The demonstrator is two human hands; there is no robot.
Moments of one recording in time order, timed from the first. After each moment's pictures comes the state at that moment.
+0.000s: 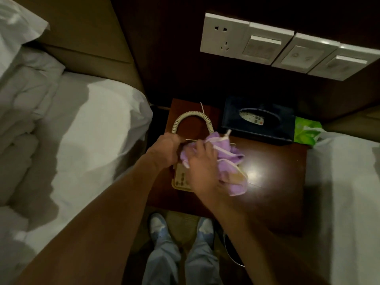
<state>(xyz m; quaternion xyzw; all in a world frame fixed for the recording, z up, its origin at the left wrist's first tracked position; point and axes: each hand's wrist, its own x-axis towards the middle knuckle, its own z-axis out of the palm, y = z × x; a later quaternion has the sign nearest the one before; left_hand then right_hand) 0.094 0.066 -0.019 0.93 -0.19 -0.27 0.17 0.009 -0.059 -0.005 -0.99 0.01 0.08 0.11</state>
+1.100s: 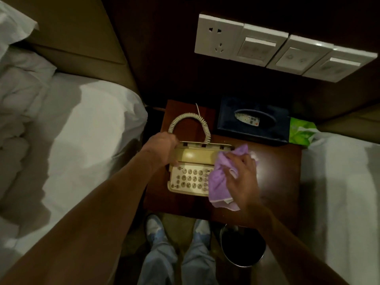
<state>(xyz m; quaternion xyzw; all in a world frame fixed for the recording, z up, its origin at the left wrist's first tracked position) 0.108 0.056 -0.004 0.92 -0.17 -0.36 0.07 -0.043 -0.173 -0.008 -0.93 0.15 0.05 0.33</state>
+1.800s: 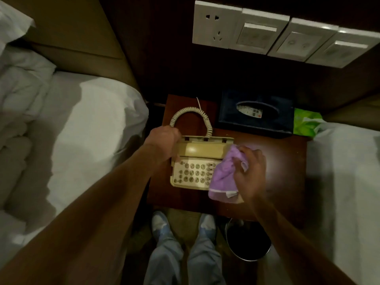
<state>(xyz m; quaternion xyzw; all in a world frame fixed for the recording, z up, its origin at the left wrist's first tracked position) 0.109 0.055 -0.008 0.93 -0.20 -0.32 0.04 -0.050 -0.175 -0.012 -0.91 0.22 -0.02 0.35</state>
